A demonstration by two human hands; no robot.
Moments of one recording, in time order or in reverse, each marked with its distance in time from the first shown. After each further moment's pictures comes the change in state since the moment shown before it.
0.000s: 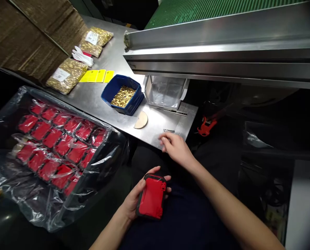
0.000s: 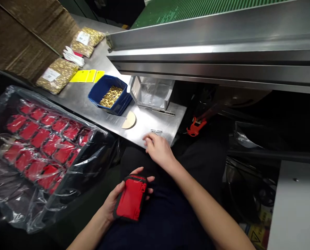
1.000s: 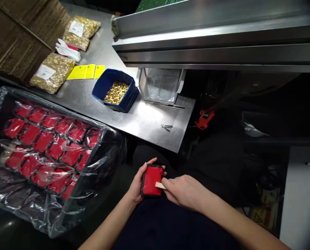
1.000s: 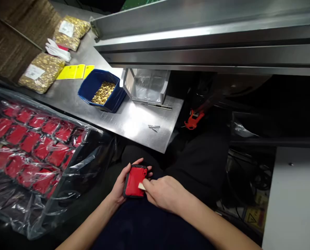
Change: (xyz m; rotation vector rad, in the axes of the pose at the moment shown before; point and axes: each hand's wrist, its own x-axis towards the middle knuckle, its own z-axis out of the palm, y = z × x) left_hand 0.030 0.006 -0.023 0.027 0.295 -0.016; right_hand -0.115 0.019 0.022 -0.564 -0.480 -0.319
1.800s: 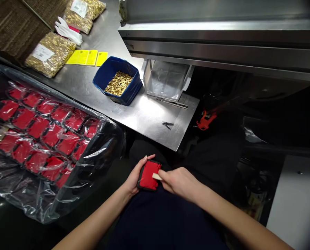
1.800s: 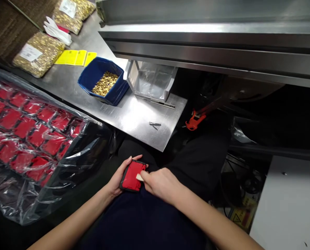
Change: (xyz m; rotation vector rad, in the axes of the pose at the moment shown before) left_hand 0.012 0.001 -0.001 0.102 0.137 -0.030; right_hand 0.016 0.008 -0.003 -0.114 -0.084 0.014
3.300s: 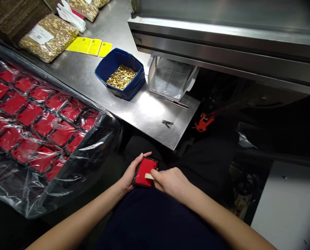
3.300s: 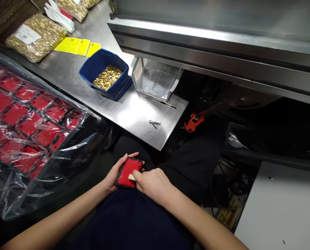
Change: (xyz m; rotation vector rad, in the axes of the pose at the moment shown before) left_hand 0.000 -0.006 -0.007 -0.041 -0.012 0.021; right_hand 0.002 -0.005 -0.001 -0.088 -0.029 0.060
